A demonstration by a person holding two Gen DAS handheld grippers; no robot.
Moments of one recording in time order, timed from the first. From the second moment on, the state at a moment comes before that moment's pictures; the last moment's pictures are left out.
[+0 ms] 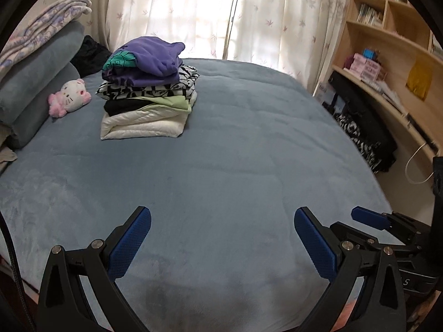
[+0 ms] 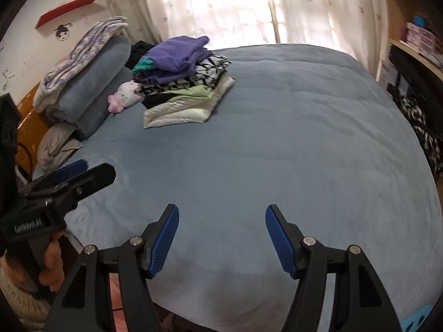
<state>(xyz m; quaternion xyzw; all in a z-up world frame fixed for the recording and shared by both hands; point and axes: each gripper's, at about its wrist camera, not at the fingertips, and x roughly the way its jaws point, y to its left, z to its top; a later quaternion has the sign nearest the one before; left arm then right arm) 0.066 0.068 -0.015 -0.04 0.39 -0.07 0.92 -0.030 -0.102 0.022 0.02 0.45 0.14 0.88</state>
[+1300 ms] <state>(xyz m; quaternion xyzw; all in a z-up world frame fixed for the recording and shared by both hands) 0.045 0.047 -0.063 -0.03 0.43 -0.02 0.90 -0.062 -0.117 -0.009 0.05 0.42 0.08 0.90</state>
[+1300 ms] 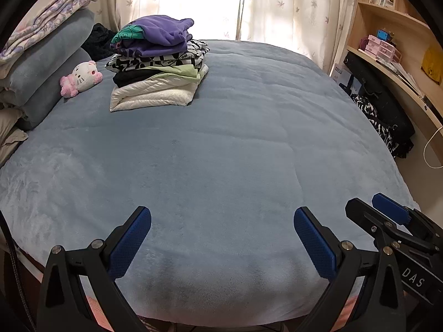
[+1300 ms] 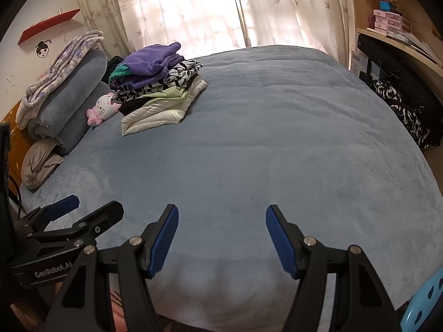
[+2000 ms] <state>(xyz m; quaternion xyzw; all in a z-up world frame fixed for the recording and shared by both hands) 0.048 0.045 -0.067 -0.03 0.43 -0.02 0.90 -0.060 -0.118 -0.015 0.06 0.43 0.08 0.90</state>
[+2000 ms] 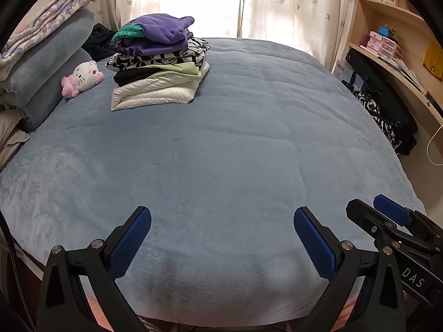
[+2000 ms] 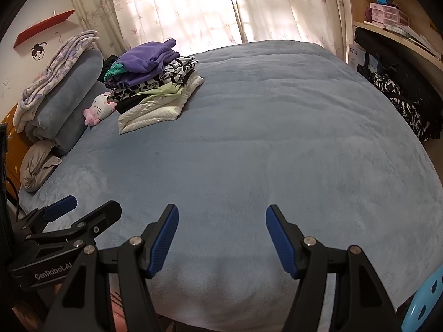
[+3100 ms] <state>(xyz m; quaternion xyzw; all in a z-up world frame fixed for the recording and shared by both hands) 0.046 0.052 -0.068 -0.02 0.43 -0.02 0.90 -0.060 -0.114 -0.023 0.06 0.43 0.07 0.90</state>
